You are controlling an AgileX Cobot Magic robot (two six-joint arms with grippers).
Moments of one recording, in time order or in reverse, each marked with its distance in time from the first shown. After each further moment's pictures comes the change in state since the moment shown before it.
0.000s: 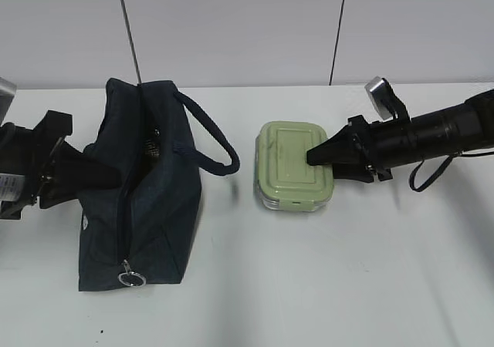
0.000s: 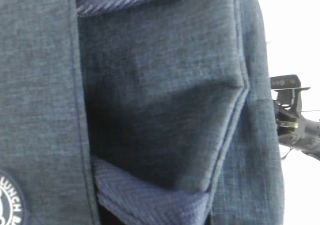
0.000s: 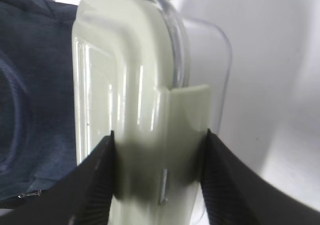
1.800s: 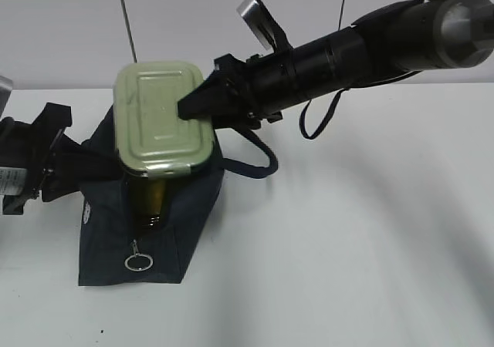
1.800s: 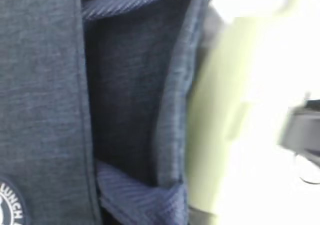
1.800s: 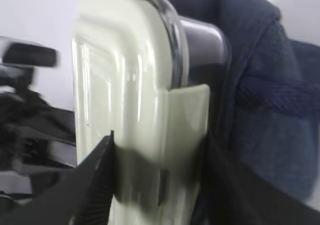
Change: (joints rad) left arm 0.000 0.002 0.000 -0.057 -0.007 0.022; right arm 0.396 -0.143 -0.205 -0.017 -0.123 0.189
